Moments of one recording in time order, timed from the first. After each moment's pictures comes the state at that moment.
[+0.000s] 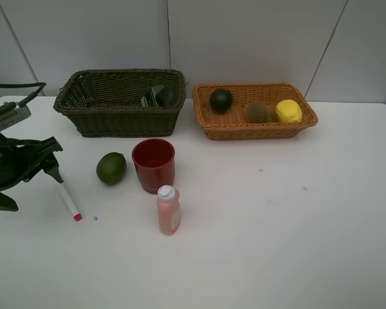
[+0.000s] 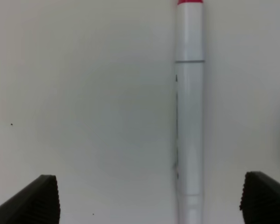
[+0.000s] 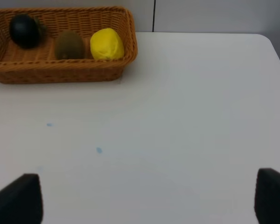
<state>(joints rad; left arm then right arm) -0.11 1.58 -0.60 -0.03 0.42 -0.80 0.02 0.00 -0.52 -0.11 1.07 0.00</state>
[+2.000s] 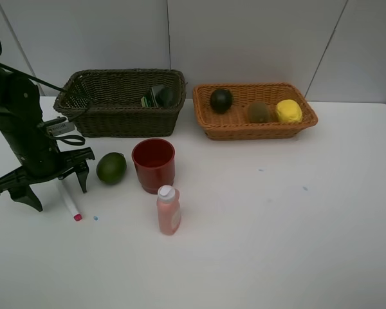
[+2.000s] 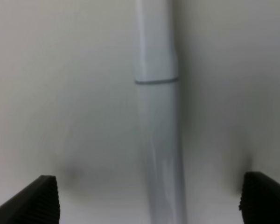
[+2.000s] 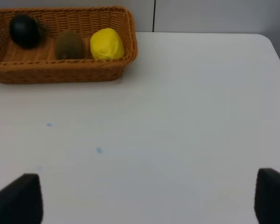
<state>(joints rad) -0.18 1.93 -0.90 0.00 0.64 -0.82 0.02 0.00 -0.52 -0.11 1.06 0.00</state>
